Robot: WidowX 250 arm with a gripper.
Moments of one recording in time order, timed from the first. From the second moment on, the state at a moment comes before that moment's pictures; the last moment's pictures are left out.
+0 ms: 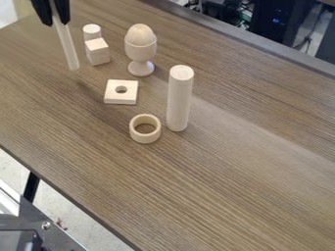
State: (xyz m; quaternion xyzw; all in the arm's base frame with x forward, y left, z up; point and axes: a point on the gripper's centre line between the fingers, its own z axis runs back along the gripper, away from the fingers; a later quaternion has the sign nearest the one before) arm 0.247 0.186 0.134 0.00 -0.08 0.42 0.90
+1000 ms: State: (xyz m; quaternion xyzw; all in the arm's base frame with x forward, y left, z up) arm 0.242 0.187 0.111 0.02 -0.04 0.40 0.91
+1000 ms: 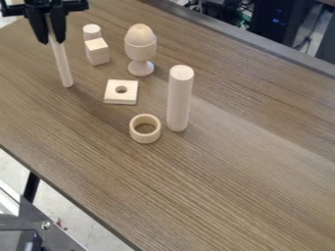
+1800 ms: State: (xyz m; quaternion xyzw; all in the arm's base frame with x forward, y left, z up) arm 0.240 0.187 0.112 0.02 -0.04 0.40 0.92
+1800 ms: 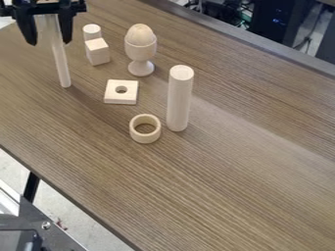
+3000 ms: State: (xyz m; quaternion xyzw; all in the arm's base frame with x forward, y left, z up) arm 0.268 0.164 0.186 0.01 -0.11 0.37 0.92
